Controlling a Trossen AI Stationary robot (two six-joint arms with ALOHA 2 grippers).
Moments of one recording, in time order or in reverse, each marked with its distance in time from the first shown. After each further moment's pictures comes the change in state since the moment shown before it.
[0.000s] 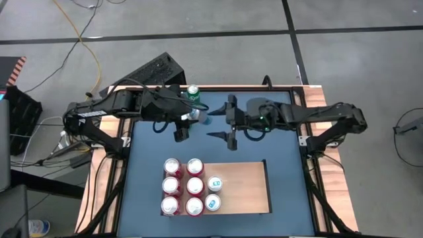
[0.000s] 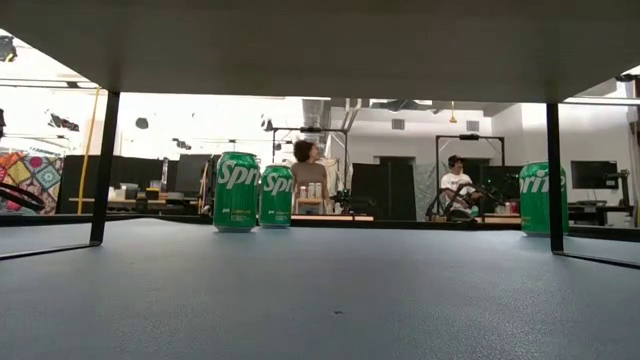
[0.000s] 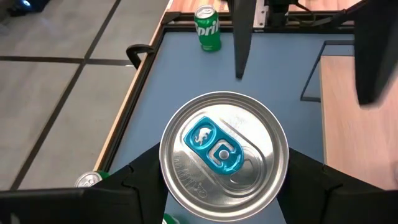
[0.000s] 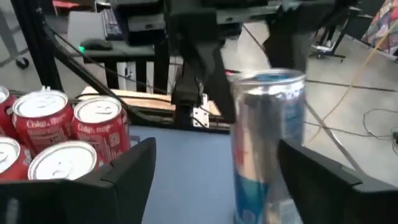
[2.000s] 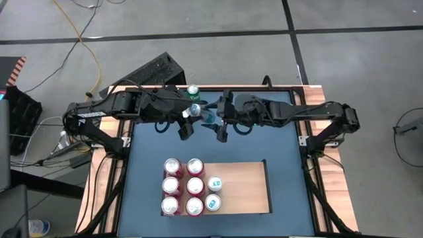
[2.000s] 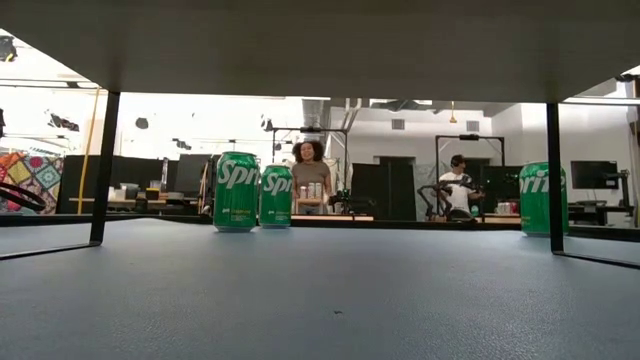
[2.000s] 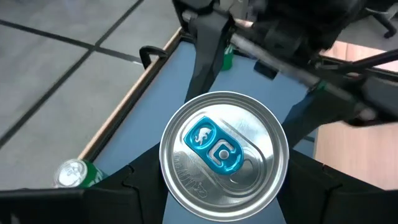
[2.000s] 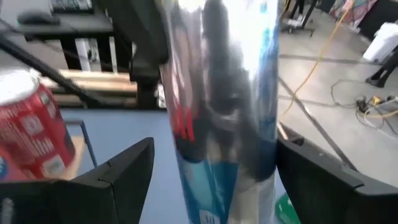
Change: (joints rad) left arm -0.021 -0.001 0.000 0.059 -0.081 -0.214; right arm -0.075 0.086 0.001 0.019 0.053 0.016
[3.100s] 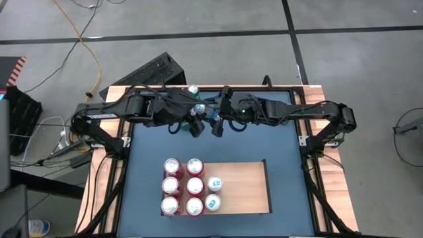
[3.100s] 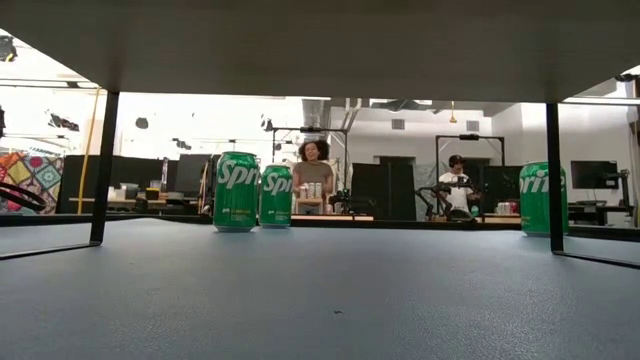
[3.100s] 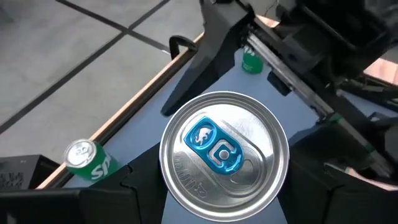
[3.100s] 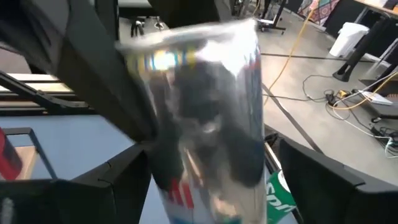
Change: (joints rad) left arm -0.001 0.074 -0.001 0.008 -0.131 -0.151; right arm -0.026 0.033 -0.002 0.049 0.085 -0.007
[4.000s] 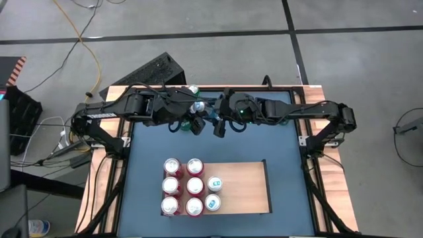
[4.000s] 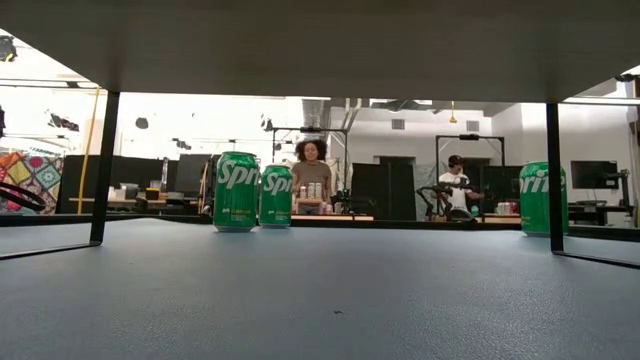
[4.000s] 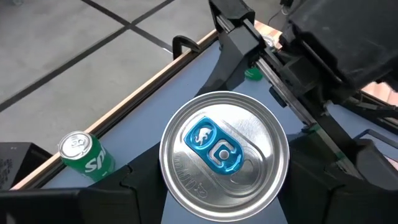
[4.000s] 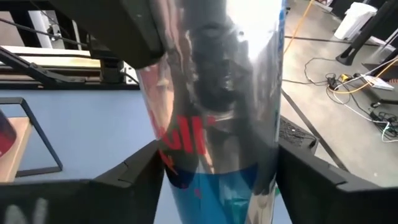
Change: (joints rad) left arm 0.000 0.006 0.024 -0.011 -0.006 -0.081; right arm -0.016 0.000 0.000 -0.091 0.004 0.000
